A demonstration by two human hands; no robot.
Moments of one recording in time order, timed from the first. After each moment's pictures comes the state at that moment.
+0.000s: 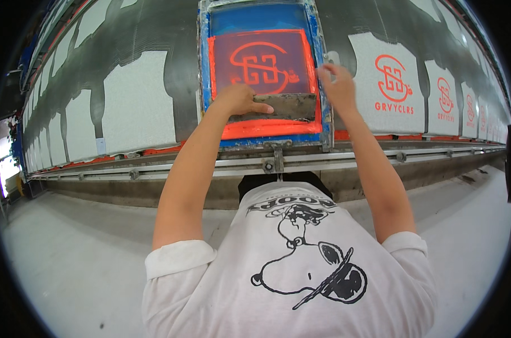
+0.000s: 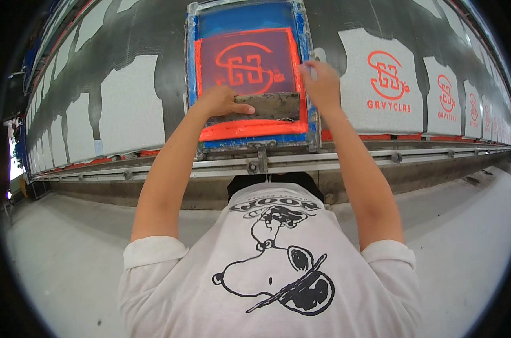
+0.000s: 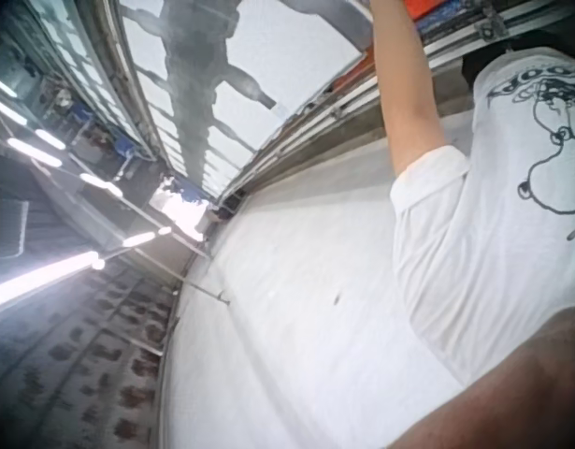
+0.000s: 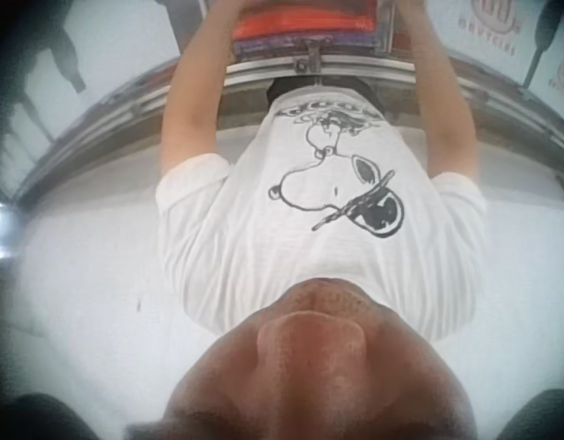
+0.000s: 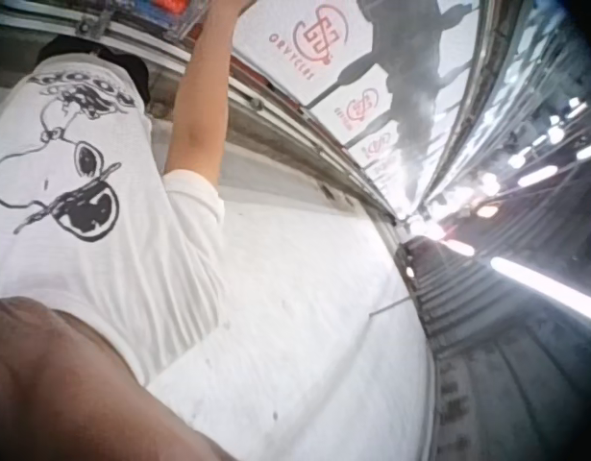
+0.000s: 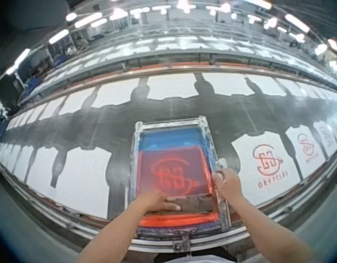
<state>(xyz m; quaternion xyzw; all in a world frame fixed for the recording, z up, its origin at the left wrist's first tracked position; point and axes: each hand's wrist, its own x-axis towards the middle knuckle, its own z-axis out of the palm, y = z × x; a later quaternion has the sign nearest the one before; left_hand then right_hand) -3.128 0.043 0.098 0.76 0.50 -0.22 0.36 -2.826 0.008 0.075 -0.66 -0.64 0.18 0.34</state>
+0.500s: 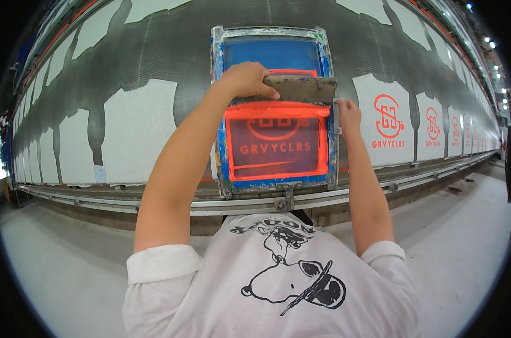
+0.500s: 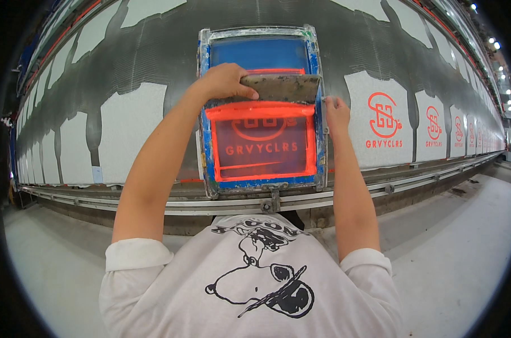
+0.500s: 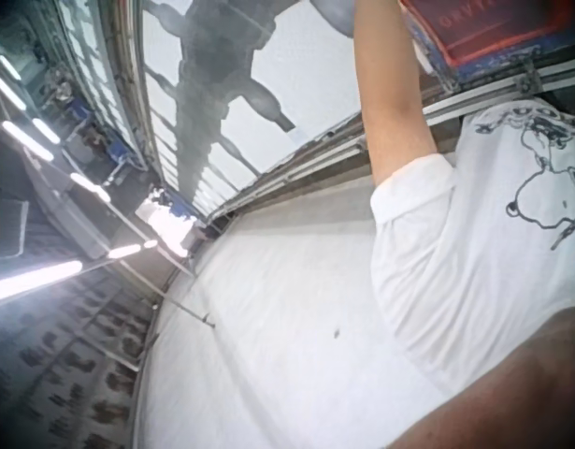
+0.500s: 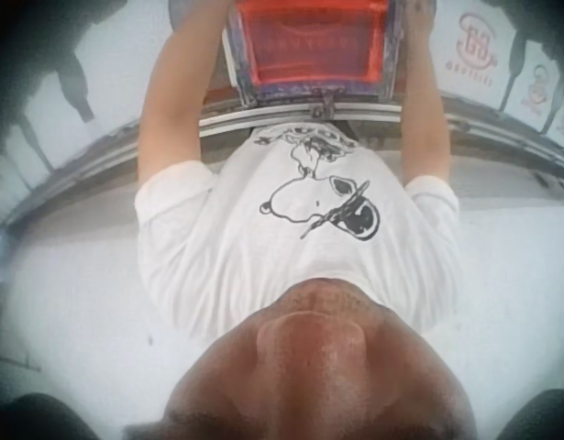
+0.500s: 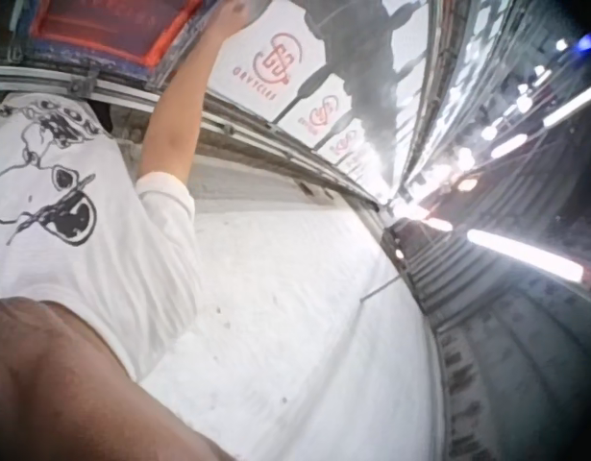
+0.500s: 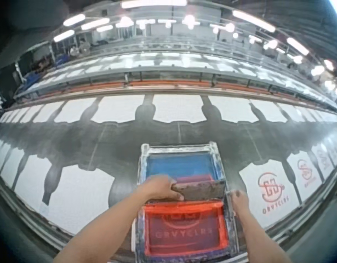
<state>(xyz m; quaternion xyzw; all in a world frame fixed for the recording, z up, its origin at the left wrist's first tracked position) -3.142 0.185 0.178 0.82 0.45 -0.06 0.35 -2.798 0.064 0.025 -0.80 -0.39 0.27 0.37</state>
